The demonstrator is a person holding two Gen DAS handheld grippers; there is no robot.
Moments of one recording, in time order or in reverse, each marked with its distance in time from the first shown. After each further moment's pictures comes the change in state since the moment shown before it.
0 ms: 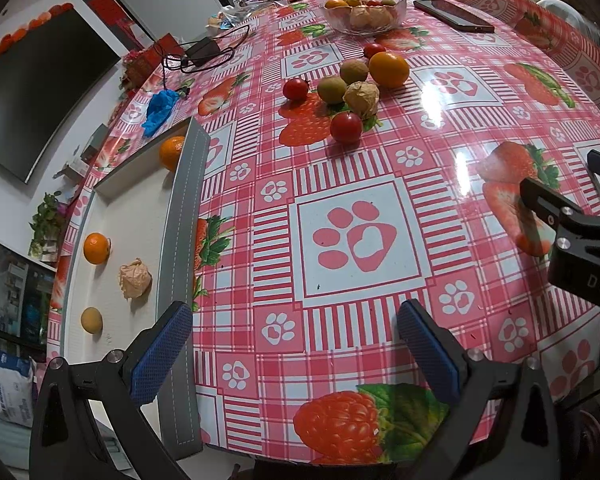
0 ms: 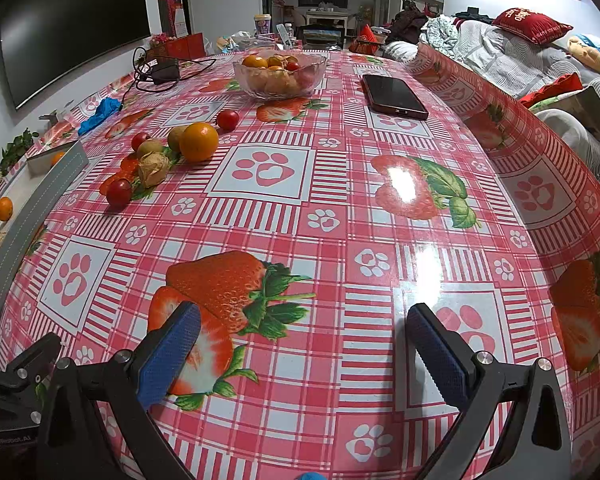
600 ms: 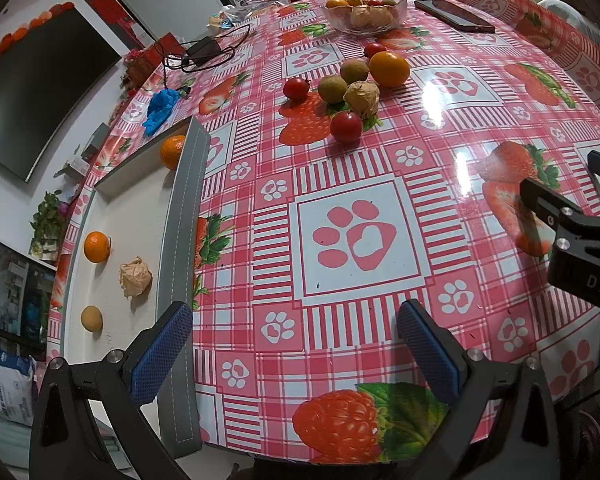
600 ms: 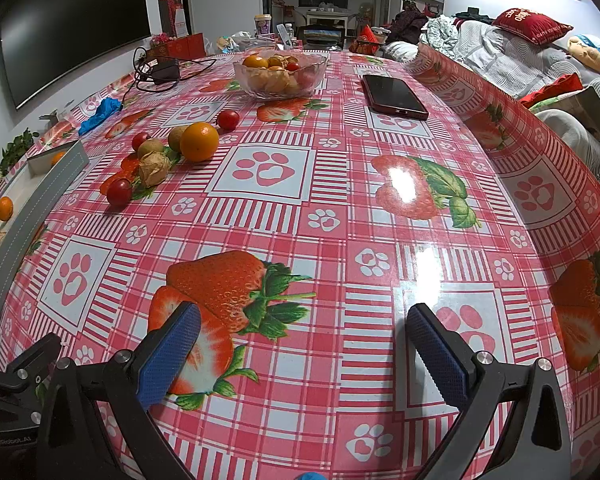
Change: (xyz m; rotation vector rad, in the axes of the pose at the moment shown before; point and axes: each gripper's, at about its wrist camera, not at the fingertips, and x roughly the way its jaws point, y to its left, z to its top) left arm -0.001 0.002 -0.001 -0.002 0.002 -0.001; right arm 0.000 0.000 0.000 0.000 -0.001 0.001
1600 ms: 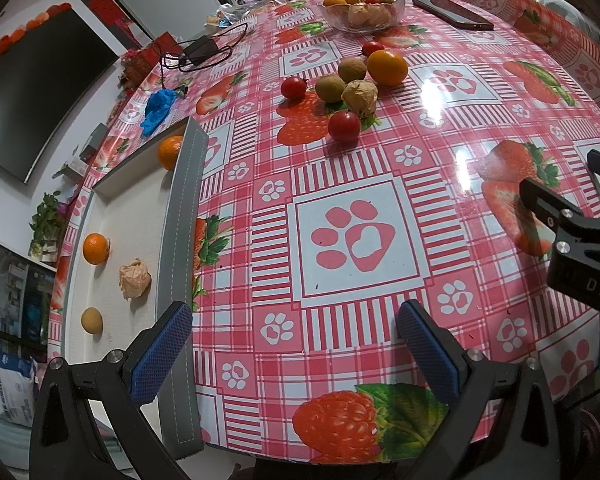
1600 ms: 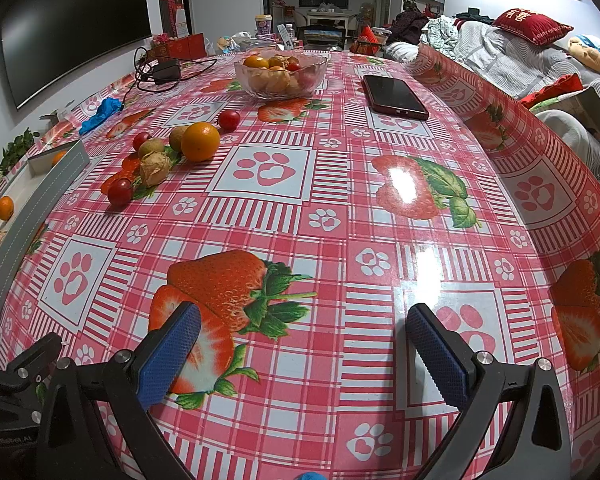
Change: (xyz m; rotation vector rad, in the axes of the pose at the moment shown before) left arm 0.001 0.000 0.003 0.011 0.010 -0.002; right arm -0.001 0.000 0.000 0.000 -0.001 0.001
